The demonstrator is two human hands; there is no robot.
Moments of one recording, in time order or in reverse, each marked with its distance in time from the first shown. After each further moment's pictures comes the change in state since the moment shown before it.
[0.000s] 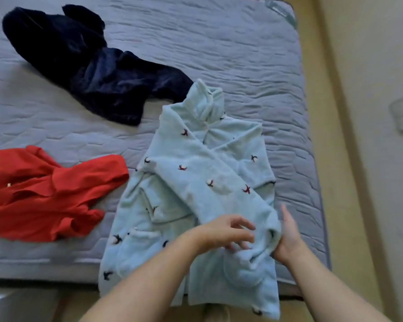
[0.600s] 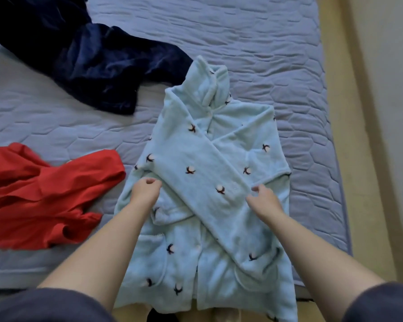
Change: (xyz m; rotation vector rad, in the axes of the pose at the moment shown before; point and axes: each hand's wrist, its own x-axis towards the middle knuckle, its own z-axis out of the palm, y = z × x) left_hand 0.030 -0.070 -0.164 -0.117 1.036 -0.221; right_hand 0.097 -0.012 0.026 -1.486 0.536 -0.219
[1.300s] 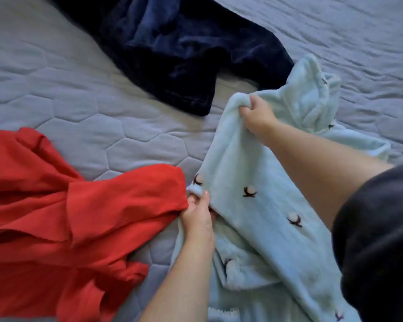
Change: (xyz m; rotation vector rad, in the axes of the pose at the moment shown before) left_hand 0.134 -0.028 0.007 -1.269 -0.097 -0.225; right_hand 0.159 -0.340 0.099 0.136 0.125 -0.543
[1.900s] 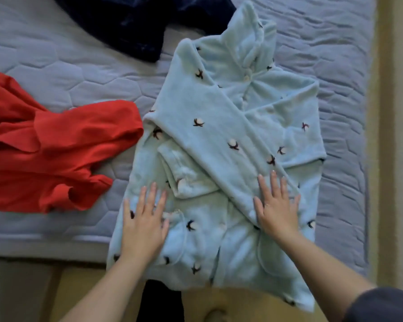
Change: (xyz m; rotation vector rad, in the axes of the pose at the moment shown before) left_hand -0.124 -0.051 -0.166 2.224 -0.185 1.038; right_hand -0.330 0.233 -0.072 -0.804 -0.128 0.203
